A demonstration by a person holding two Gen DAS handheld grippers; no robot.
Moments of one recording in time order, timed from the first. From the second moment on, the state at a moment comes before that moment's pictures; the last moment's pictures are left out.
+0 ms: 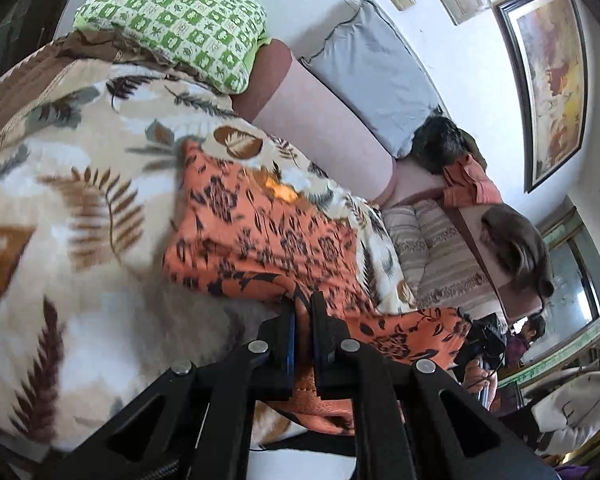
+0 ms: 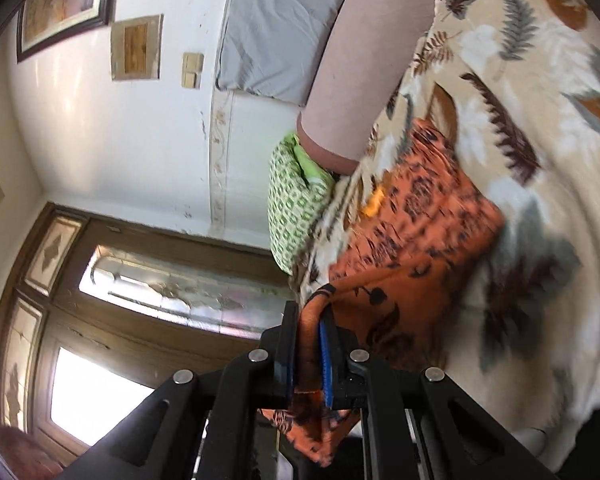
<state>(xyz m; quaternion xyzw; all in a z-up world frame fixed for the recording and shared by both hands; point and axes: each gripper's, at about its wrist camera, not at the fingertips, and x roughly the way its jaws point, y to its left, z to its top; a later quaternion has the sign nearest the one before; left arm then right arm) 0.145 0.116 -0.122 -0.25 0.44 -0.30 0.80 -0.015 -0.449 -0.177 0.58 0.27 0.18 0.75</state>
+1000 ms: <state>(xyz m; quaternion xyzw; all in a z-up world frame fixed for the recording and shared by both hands) 0.295 0.046 -0.196 -0.26 0.43 -0.12 0.86 0.211 -0.517 -0.251 0.56 0.24 -0.01 0.79</state>
